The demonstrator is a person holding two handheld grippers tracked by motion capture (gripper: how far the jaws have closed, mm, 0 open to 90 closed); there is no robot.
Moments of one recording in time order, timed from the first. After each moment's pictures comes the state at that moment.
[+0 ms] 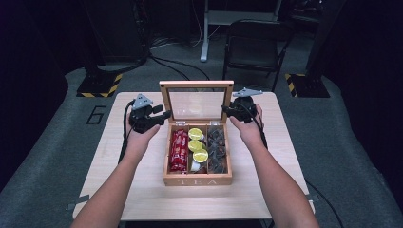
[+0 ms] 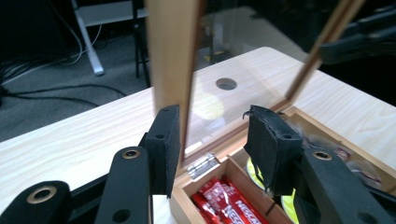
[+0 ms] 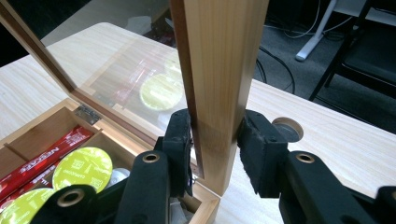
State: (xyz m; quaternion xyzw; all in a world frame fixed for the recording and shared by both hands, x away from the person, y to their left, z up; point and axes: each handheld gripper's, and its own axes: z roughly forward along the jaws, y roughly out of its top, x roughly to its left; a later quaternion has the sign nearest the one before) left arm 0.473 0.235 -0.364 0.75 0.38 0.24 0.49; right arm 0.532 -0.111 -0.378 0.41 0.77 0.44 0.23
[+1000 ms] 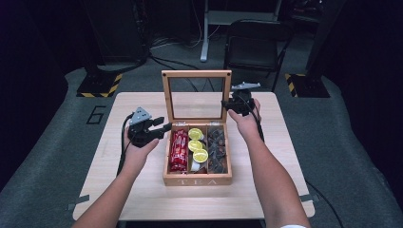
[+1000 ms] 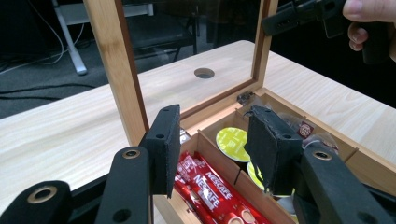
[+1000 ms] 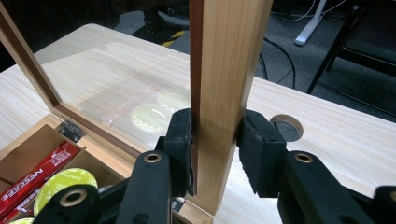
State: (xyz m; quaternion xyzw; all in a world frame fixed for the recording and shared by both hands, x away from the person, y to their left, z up) left arm 0.441 0.236 -0.385 0.75 0.37 0.22 0.50; right arm 0.560 -0.108 -0.377 0.44 0.76 0.43 0.21
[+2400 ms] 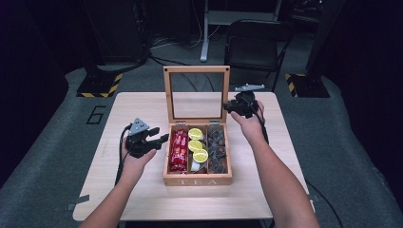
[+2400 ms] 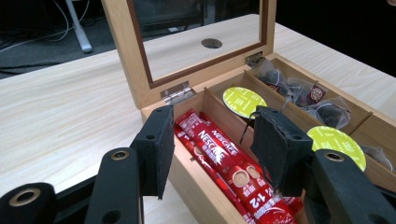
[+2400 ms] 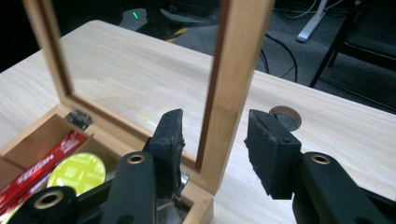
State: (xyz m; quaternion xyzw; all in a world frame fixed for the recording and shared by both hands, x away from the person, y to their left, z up) left arm 0.425 0.247 -0.413 0.75 0.40 0.21 0.48; right arm 0.548 -0.118 -0.374 0.44 0.77 0.42 0.20
